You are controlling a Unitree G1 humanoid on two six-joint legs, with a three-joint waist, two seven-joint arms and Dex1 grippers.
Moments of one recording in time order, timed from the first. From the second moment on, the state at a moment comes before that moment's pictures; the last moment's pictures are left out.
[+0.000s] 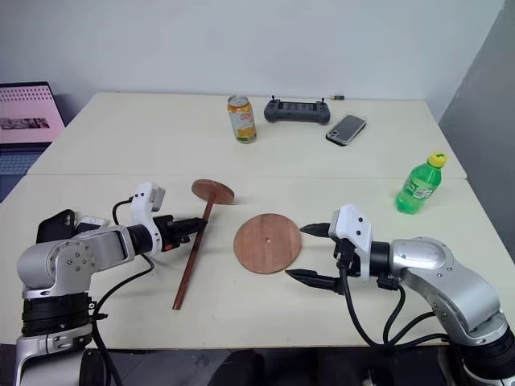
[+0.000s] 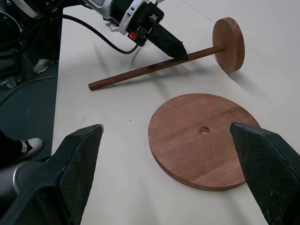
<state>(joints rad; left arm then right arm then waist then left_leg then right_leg) -0.44 0.59 0.30 -0.06 -0.71 1.25 -0.42 -0.26 -0.72 0.09 -0.62 0.61 0.70 0.83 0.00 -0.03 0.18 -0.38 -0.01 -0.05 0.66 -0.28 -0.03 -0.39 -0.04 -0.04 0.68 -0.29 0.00</state>
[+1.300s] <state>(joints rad) -0.66 0.79 0.06 0.38 -0.65 1.39 -0.78 -0.25 -0.77 0.06 -0.66 0.72 0.76 0.87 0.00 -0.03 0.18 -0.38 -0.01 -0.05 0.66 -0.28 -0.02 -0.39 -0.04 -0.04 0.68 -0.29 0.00</state>
